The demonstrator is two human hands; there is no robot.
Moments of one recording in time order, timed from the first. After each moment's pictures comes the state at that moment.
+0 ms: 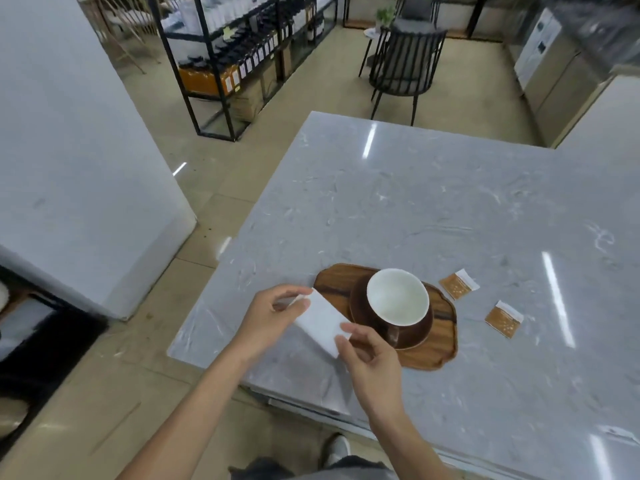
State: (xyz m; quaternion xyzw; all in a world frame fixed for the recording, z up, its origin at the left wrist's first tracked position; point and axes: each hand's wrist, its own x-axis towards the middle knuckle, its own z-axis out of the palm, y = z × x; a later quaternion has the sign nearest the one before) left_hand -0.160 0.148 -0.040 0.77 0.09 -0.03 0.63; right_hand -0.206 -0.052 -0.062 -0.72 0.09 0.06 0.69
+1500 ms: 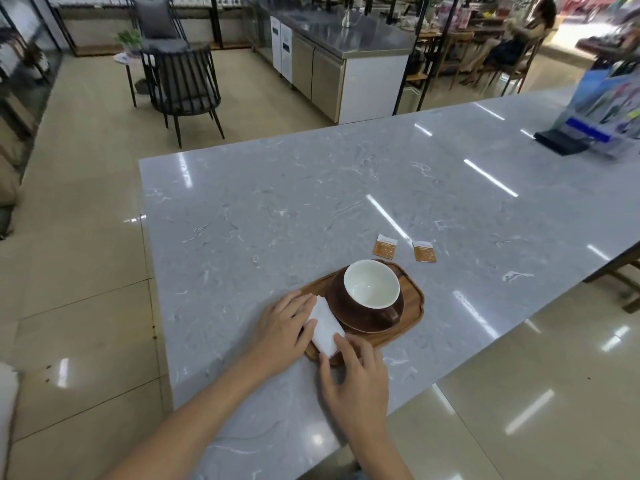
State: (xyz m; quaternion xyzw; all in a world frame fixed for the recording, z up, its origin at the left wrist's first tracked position) left_hand -0.034 0.167 -0.079 0.85 -0.48 0.00 0.22; right_hand -0.196 0.080 -0.097 -0.90 0.30 -0.24 0.22
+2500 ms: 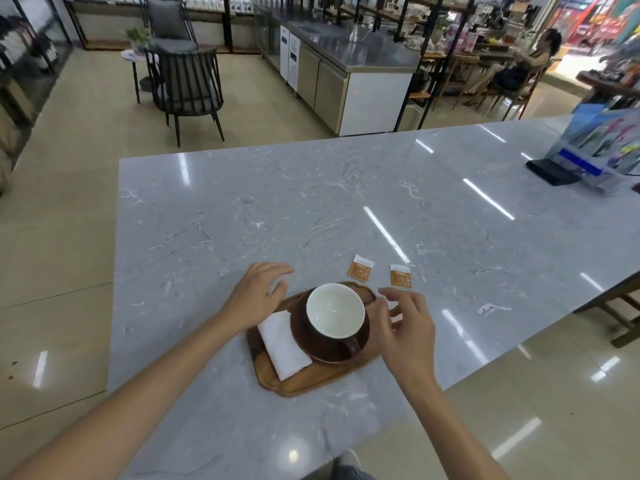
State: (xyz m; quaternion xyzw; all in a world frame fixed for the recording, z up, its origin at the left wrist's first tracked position) left_hand 0.037 0.100 -0.050 0.86 -0.37 -0.07 0.35; right_hand -0.179 -0.082 -0.012 -0.82 0.29 -0.33 0.36
